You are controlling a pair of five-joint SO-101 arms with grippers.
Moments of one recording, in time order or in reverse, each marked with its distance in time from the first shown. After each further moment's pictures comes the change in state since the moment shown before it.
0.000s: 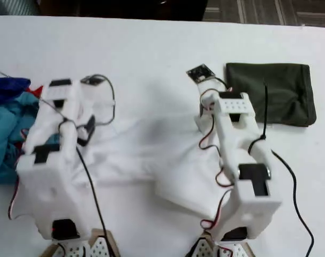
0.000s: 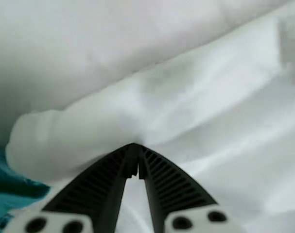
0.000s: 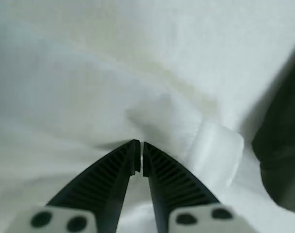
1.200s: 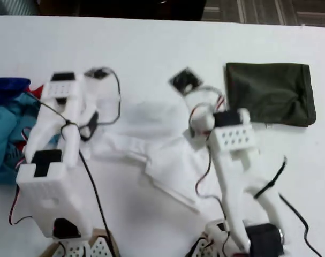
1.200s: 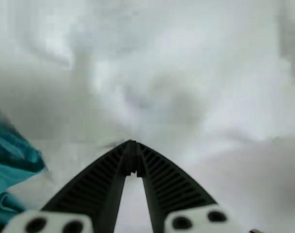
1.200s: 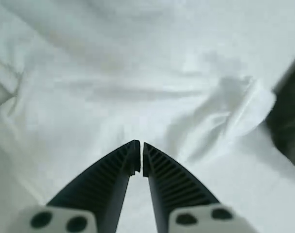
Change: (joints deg) left arm 3.0 -15.0 10.5 0.3 -0.1; right arm -9.8 -36.6 22.0 7.9 0.0
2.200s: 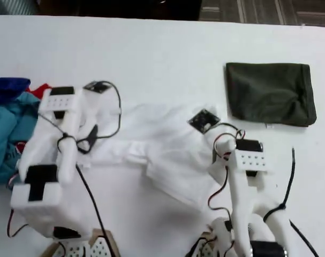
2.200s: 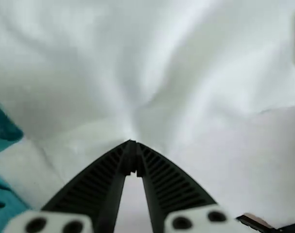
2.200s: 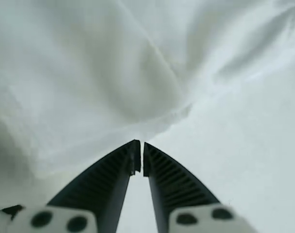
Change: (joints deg) left arm -0.1 -12.7 12.8 -1.3 -0.2; right arm 13.6 -8.6 19.4 0.4 16.6
